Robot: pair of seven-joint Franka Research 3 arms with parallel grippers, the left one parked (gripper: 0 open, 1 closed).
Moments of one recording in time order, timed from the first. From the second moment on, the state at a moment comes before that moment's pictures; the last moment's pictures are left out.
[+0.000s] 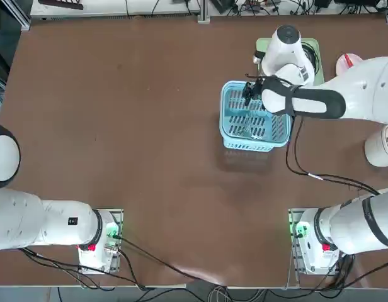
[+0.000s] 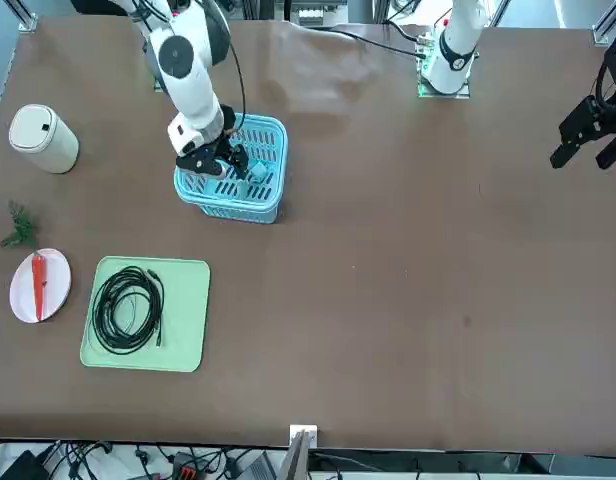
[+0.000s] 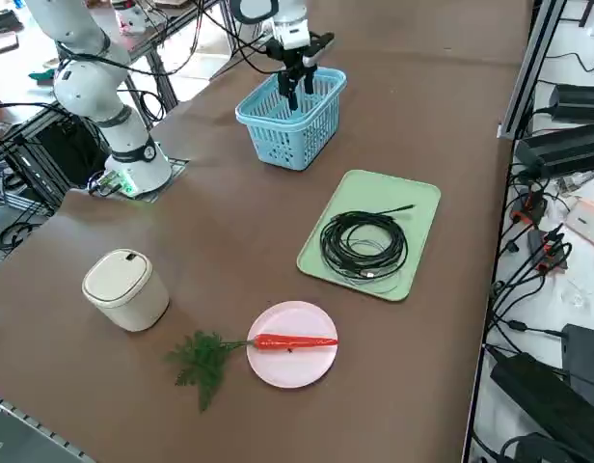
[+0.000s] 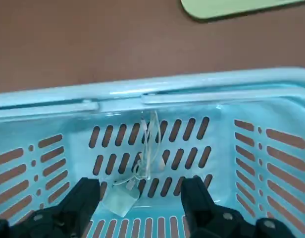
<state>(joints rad) 0.34 0.01 0.24 -2.35 0.02 2.39 0.77</state>
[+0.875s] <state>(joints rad) 0.33 0.22 0.23 -2.35 0.01 2.62 0.78</state>
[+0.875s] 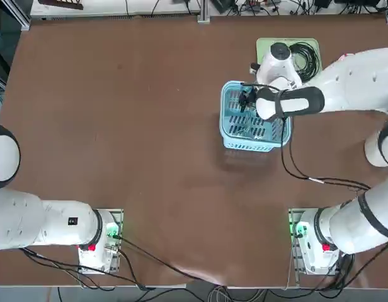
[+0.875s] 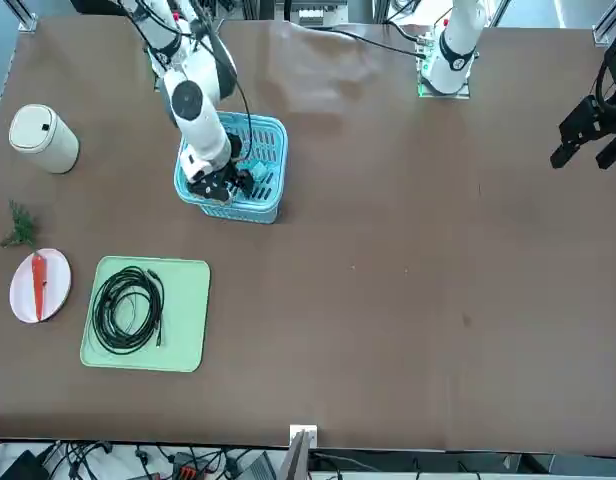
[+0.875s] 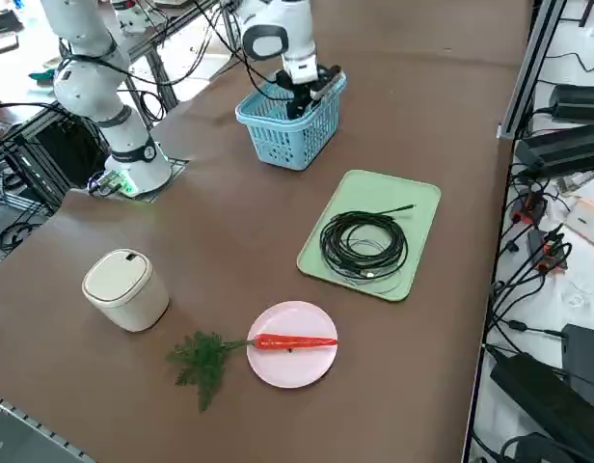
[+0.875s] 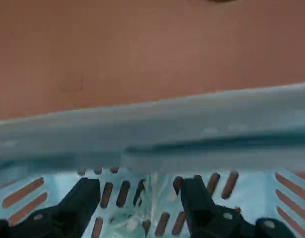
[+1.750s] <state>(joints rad) 0.30 0.25 0.22 -2.35 -0.01 2.64 0.78</state>
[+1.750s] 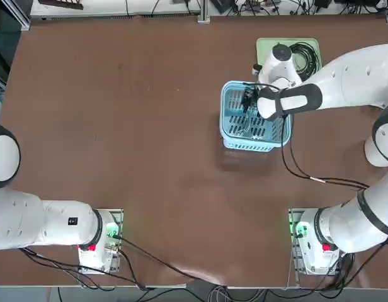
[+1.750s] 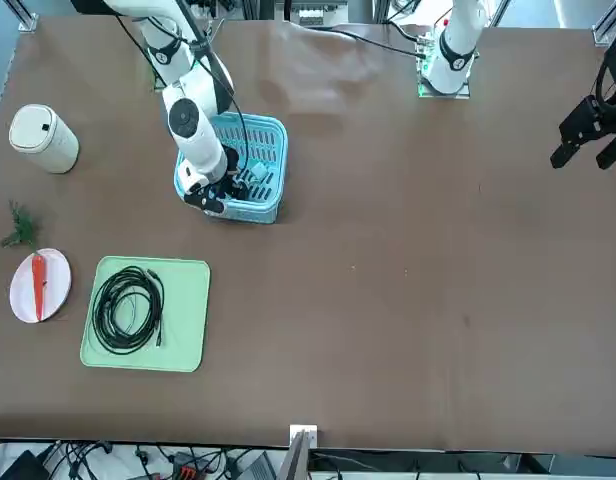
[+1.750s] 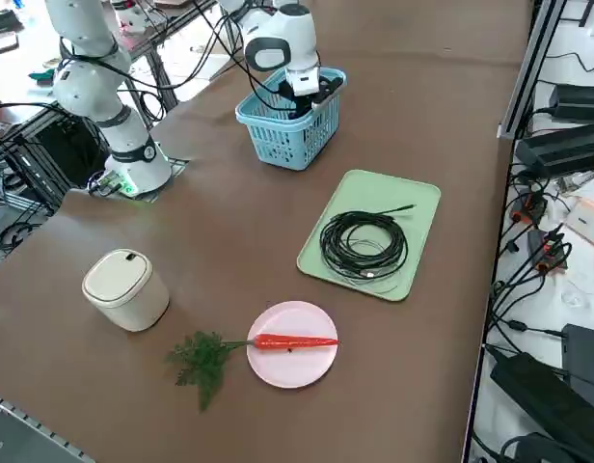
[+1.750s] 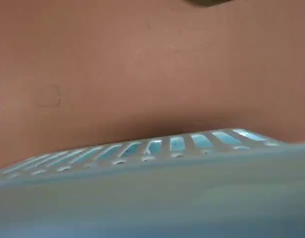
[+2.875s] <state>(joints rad) 0.30 0.22 0.22 -2.33 -0.01 2.58 0.78</state>
